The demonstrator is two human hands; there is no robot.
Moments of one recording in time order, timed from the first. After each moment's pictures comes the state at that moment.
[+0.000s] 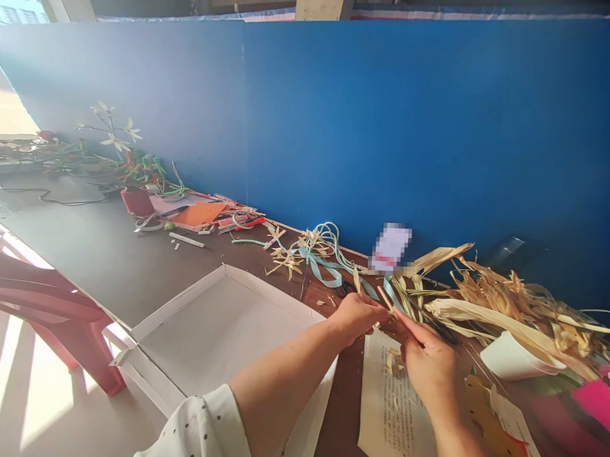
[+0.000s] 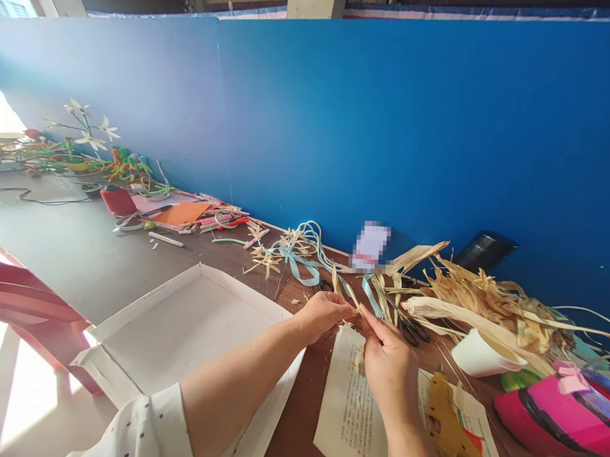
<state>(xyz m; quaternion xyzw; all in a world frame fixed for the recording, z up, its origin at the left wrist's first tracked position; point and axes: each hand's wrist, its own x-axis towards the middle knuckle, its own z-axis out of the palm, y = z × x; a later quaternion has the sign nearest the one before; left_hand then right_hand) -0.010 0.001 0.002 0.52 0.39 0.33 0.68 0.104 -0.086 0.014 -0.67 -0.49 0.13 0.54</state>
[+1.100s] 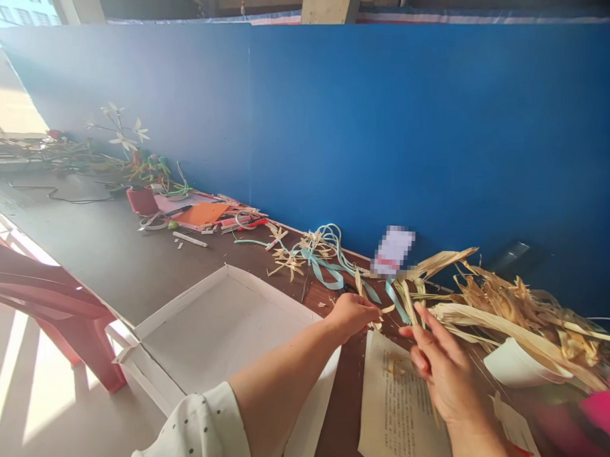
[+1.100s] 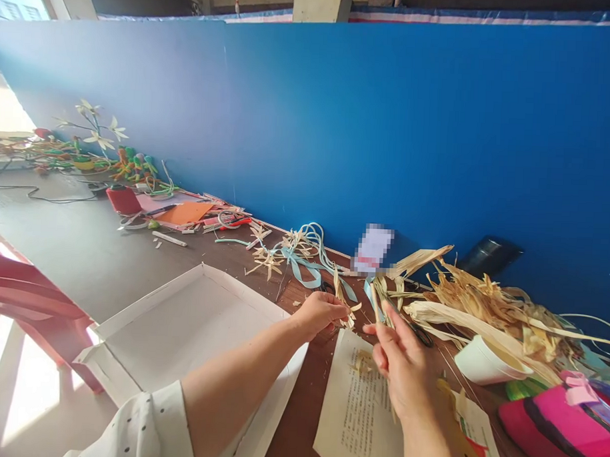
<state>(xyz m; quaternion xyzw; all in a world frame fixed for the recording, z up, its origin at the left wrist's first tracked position) -0.016 0.009 0.001 0.50 0.42 0.34 0.68 0.115 -0.089 0.018 -0.58 -0.38 0.36 0.62</state>
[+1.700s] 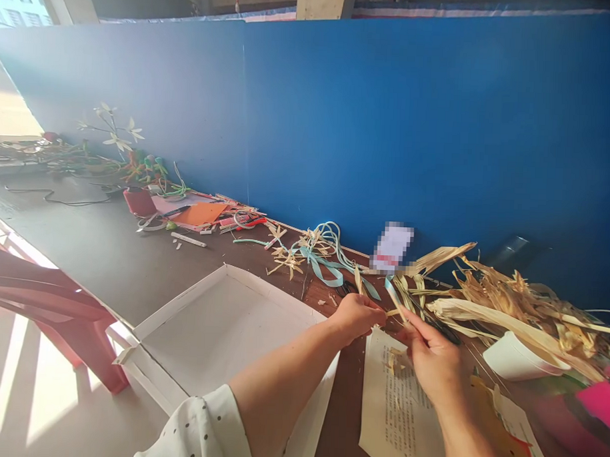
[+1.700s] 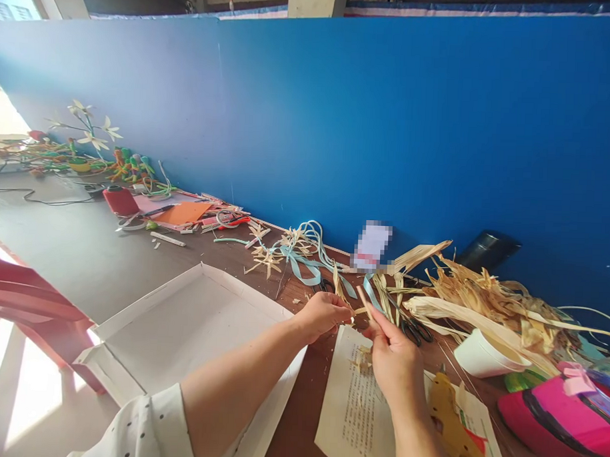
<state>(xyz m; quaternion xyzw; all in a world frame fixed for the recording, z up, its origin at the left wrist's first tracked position) -0.010 0.009 -0.011 0.53 0.42 0.32 0.66 0.122 -0.083 0.007 -0.71 -0.46 0.18 0.50</state>
